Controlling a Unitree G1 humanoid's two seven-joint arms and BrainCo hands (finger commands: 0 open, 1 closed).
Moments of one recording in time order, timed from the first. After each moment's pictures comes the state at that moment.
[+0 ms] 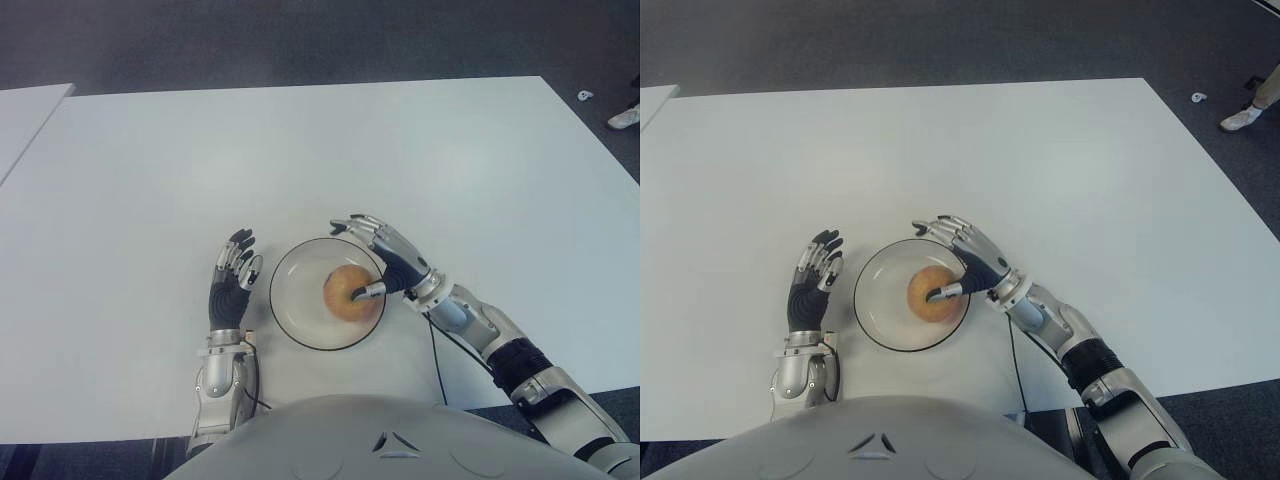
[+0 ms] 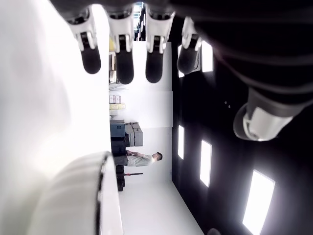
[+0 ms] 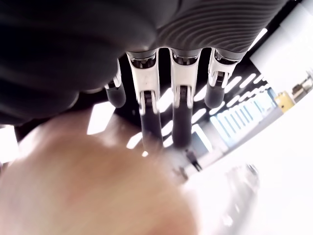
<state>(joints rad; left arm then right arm) 0.41 -0.06 0.02 0.21 0.03 -0.68 0.00 -0.14 -0.47 0.48 0.35 -0.54 -0.83 -0.27</state>
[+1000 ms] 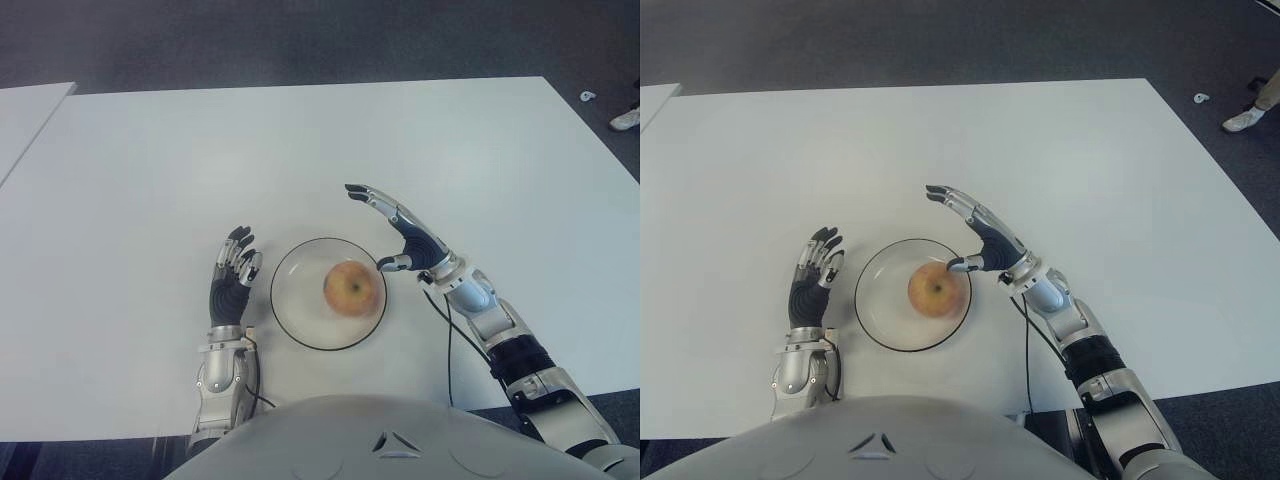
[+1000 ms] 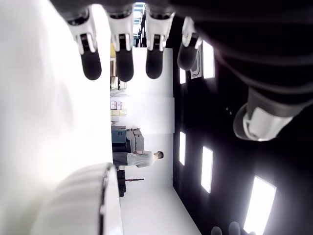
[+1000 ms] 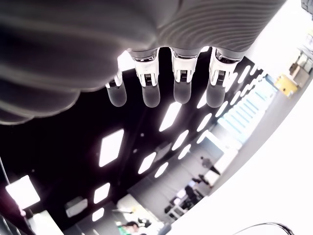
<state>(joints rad) 0.39 -0.06 0.02 0.22 0.02 -0.66 0.01 -0.14 -0.41 0.30 0.31 -0.24 -0.89 0.08</state>
